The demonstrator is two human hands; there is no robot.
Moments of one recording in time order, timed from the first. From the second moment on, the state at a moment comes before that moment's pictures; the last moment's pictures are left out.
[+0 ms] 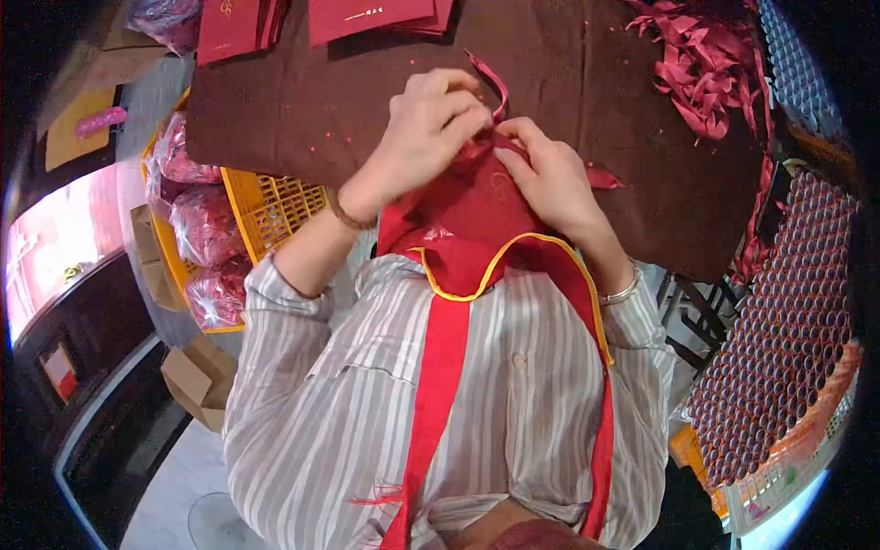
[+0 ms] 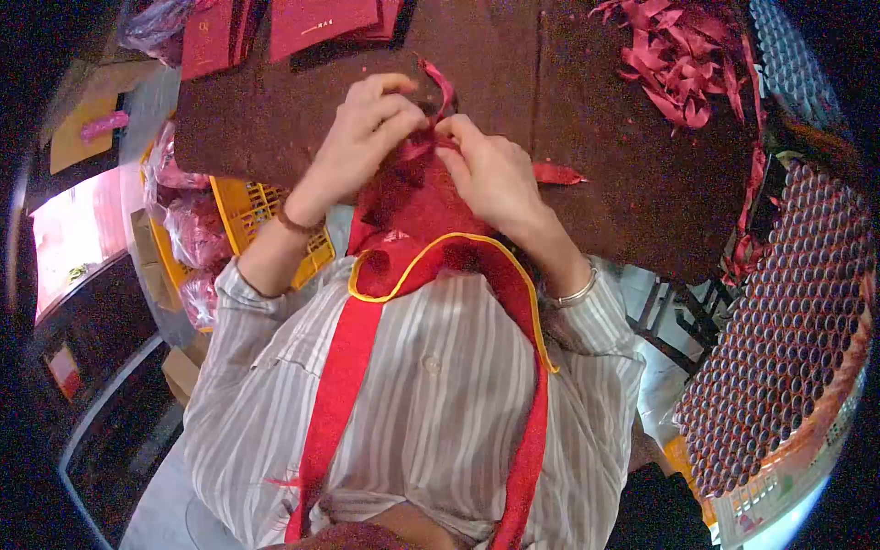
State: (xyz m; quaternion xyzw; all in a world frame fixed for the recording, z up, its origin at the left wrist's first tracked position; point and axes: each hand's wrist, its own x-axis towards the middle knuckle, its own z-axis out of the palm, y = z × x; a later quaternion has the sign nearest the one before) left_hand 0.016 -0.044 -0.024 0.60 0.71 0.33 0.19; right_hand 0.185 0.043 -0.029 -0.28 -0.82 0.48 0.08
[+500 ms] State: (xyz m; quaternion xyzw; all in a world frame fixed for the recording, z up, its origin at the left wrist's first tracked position) left_hand -0.016 0.002 0.000 0.71 0.56 0.01 0.43; right_hand 0.182 0.028 -0.018 -0.23 -0.88 0.40 0.10
